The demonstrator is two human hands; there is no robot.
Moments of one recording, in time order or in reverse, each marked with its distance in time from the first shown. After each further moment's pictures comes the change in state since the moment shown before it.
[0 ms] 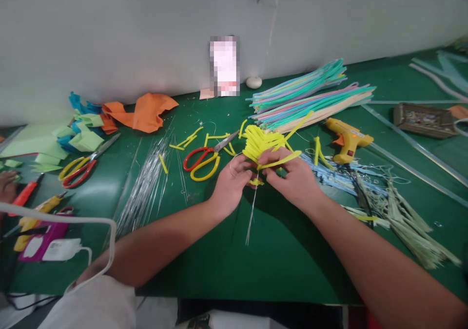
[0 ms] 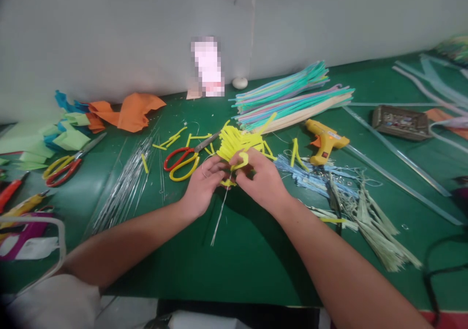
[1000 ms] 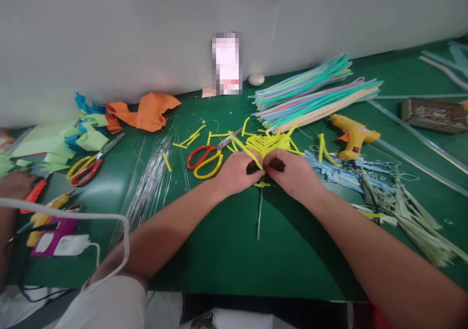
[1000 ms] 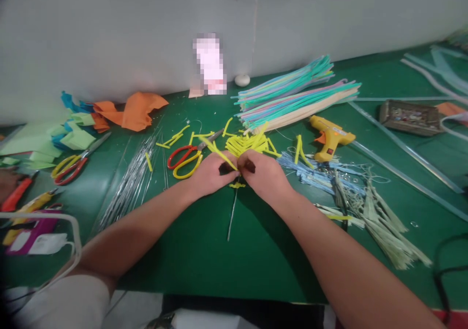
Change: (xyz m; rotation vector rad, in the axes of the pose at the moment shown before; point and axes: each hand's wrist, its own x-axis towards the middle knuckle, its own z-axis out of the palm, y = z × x) left_hand 0.031 0.018 -0.018 1.008 -0.294 0.419; right_hand 0.002 0.017 0.002 -0.124 -0.132 0.249
